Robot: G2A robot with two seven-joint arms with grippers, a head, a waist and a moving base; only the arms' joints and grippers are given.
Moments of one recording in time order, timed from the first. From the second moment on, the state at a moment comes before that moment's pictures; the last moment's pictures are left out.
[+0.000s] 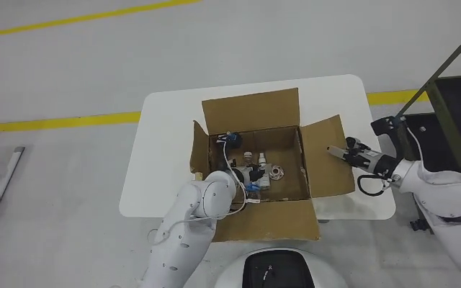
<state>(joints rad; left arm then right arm) 0.95 -1.36 -1.03 -1.77 0.94 0.37 -1.06 -1.30 -0.95 1.52 -1.72 -0.28 -0.27 0.66</state>
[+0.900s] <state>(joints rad) 0.85 -1.39 -0.90 -1.51 1.15 0.31 -1.12 -1.22 -0.95 1.45 -1.62 -0.25 -0.34 0.68</state>
